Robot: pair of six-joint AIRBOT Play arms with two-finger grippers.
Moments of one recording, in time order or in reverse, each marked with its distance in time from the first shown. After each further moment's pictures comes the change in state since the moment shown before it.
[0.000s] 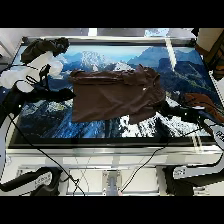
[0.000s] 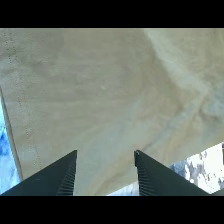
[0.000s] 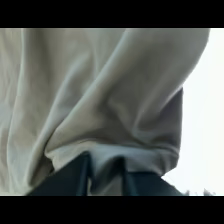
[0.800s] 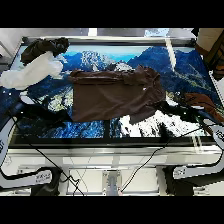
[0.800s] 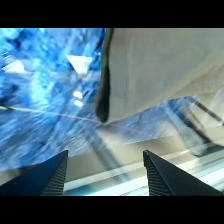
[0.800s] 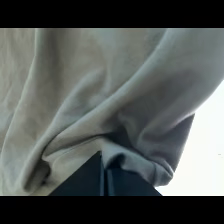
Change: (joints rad) left arm 0.169 -0.142 -0.201 0.051 -0.270 -0.075; right arm 0.009 -0.003 0.001 0.041 -0.022 -0.132
